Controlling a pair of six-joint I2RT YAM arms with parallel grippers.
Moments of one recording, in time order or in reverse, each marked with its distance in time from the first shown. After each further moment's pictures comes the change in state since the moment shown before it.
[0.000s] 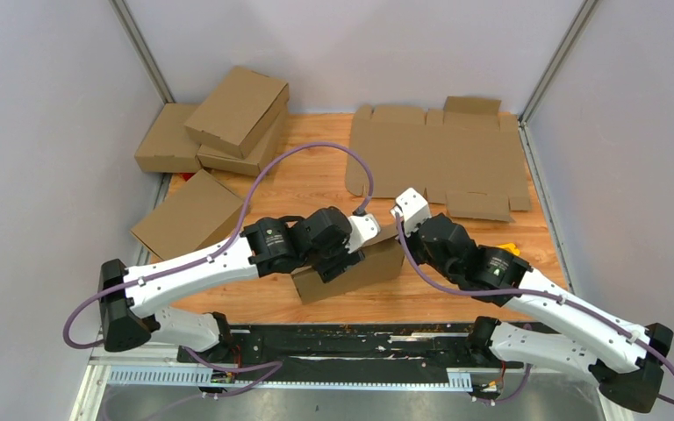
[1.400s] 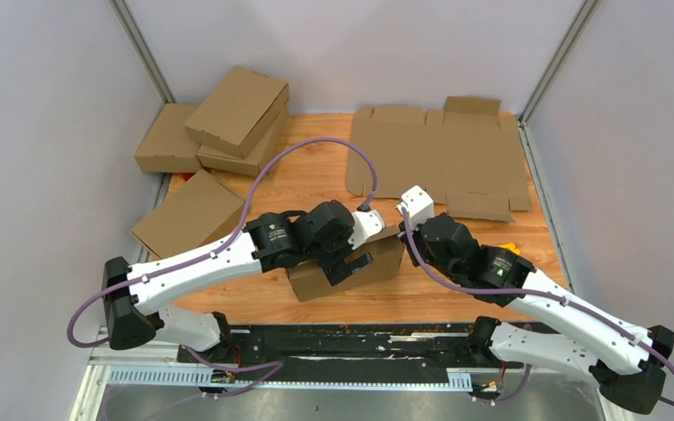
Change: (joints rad) left arm 0.004 0.040 0.049 0.009 0.034 0.022; right arm -0.006 -0.003 0.025 -0.030 -0.023 0.118
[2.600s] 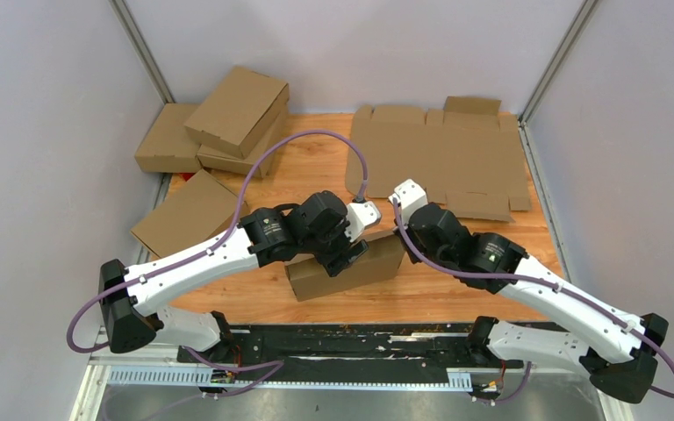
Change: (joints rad) left arm 0.071 -0.016 -0.011 0.038 0.153 -0.053; right arm -0.006 0.099 0.119 -0.143 -0.016 0.038
